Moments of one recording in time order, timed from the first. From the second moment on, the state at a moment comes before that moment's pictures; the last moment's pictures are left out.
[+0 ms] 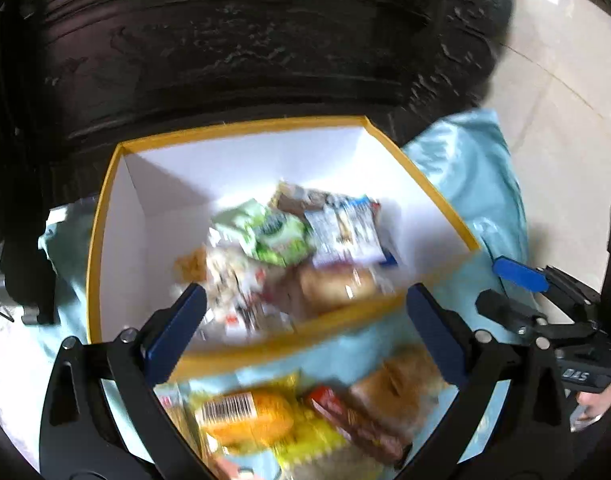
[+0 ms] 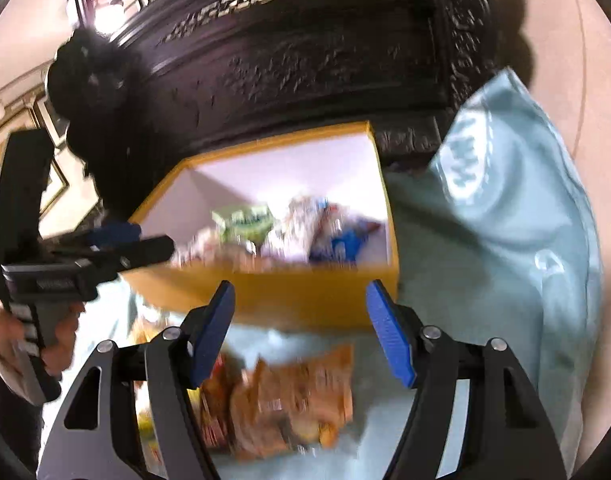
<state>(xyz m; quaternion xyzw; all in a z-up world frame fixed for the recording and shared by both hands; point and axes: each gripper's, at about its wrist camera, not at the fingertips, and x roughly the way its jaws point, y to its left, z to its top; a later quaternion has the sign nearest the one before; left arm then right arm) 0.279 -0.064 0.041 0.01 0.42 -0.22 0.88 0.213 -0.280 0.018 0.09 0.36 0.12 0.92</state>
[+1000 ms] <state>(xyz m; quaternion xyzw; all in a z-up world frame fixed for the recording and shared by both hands) 0.215 -0.014 -0.043 0.02 0.47 -0.18 0.86 0.201 -0.251 -0.060 0.09 0.39 0.08 0.91</state>
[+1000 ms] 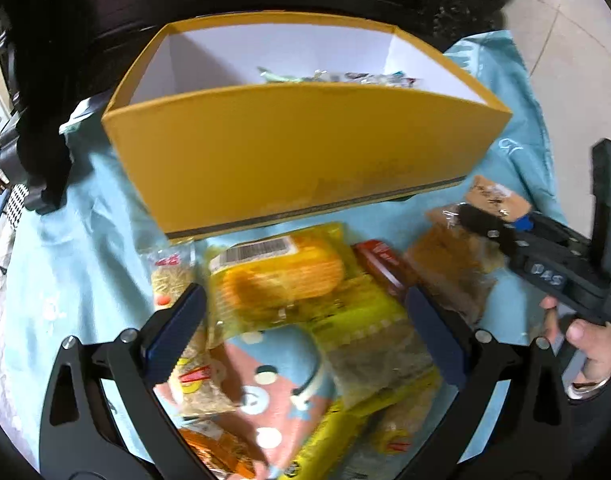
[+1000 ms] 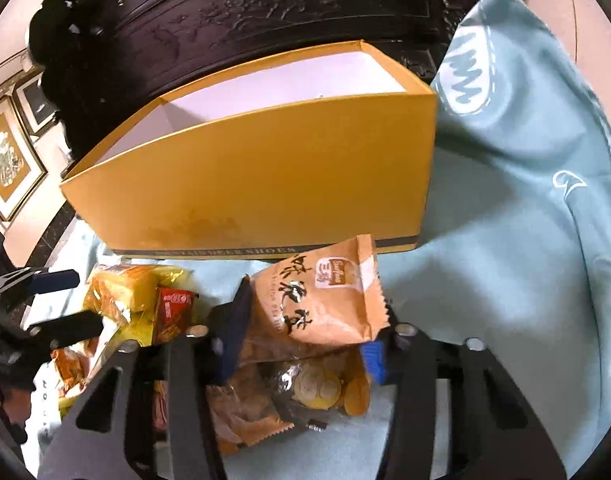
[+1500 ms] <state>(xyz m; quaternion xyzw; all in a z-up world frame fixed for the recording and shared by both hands) 0.212 -0.004 -0.050 0.03 0.48 -0.16 0.86 0.160 -0.288 -0.051 0.19 0.35 0.12 0.91</state>
